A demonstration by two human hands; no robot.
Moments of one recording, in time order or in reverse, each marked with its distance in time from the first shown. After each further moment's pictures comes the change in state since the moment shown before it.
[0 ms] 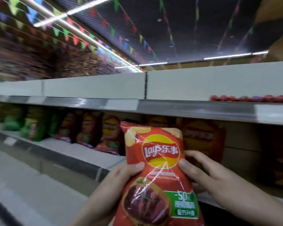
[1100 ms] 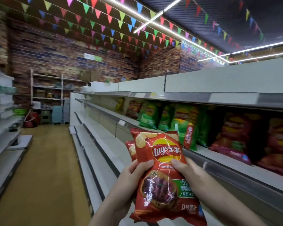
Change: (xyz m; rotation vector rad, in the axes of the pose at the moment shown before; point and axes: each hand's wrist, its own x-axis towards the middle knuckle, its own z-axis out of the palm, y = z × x) left_hand -0.113 0.092 -0.508 0.115 0.538 0.048; right_hand 0.334 -0.116 0.478 0.301 -0.382 -0.031
